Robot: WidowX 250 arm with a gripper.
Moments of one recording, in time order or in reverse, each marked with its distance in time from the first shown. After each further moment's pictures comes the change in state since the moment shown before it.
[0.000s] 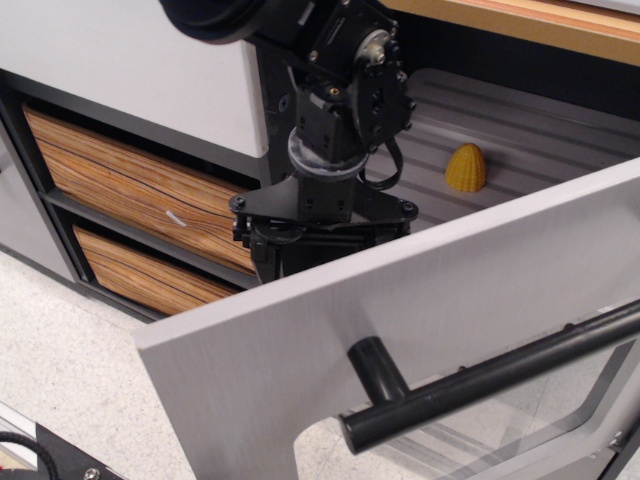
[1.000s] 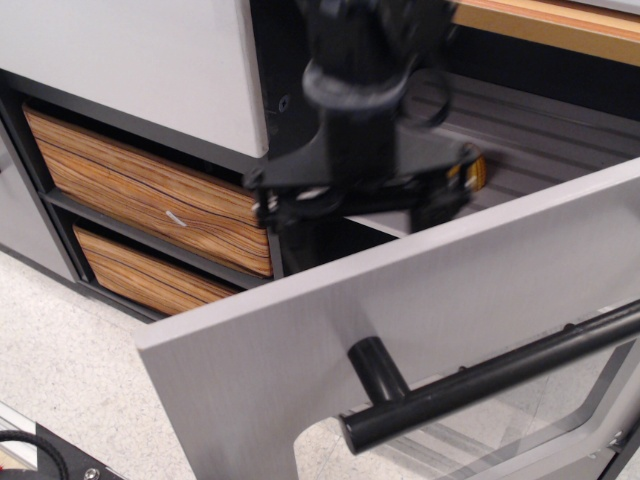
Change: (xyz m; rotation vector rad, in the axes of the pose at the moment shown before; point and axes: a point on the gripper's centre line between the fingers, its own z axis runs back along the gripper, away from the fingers) arm -0.040 -0.029 0.080 -0.153 0.108 0.108
